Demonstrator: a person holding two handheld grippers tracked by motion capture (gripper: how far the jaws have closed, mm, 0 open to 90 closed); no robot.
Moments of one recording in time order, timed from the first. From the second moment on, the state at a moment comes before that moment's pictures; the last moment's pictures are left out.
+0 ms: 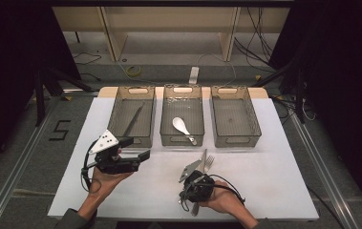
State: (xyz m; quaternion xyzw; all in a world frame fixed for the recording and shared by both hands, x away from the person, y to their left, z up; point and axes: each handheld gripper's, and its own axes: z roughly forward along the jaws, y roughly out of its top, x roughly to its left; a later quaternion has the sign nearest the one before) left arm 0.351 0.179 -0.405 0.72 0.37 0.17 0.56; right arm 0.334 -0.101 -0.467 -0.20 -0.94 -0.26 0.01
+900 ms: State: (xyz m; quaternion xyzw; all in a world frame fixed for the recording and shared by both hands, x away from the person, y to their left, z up) left arm 0.351 0.179 -0.405 0.72 0.38 0.17 0.56; right arm 0.336 -0.101 -0.468 -0.19 -0.96 -0.23 0.03
